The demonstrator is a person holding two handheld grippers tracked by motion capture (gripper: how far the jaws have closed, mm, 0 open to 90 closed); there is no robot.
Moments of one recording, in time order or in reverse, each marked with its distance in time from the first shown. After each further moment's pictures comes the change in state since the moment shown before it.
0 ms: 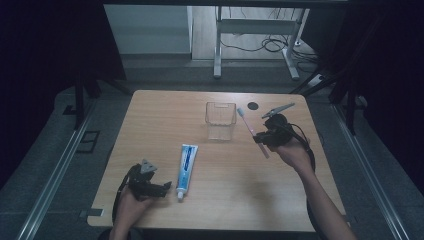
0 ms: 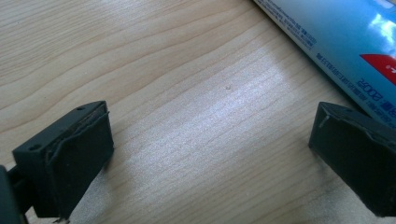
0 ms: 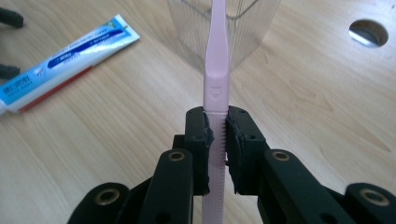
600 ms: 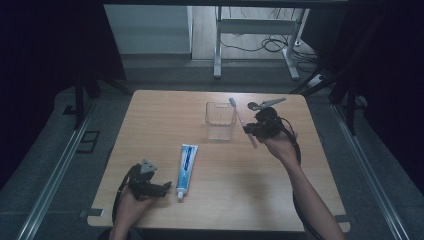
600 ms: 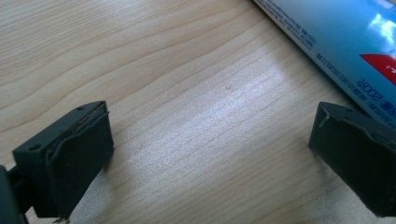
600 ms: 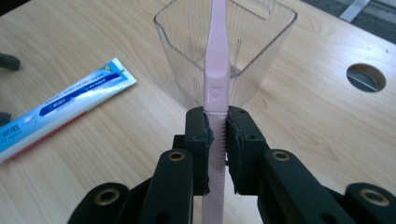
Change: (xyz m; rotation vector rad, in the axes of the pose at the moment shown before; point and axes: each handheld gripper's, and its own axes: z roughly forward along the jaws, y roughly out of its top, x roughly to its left) left arm 0.000 0.000 0.000 0.000 -0.001 -0.004; right arm 0.001 0.024 0.024 -0.109 -0.014 0.004
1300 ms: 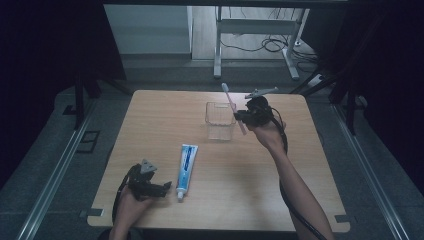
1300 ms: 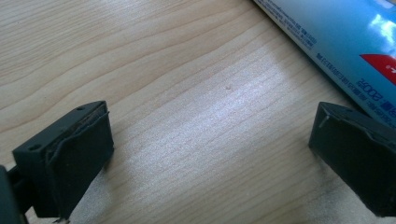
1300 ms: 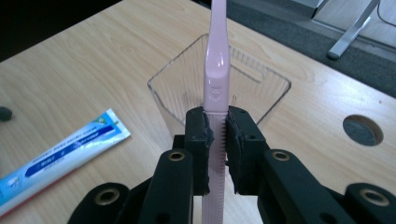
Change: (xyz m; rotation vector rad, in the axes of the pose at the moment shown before) left arm 0.000 0.000 0.000 0.000 0.000 0.000; right arm -0.003 0.034 0.022 -0.116 -0.008 0.000
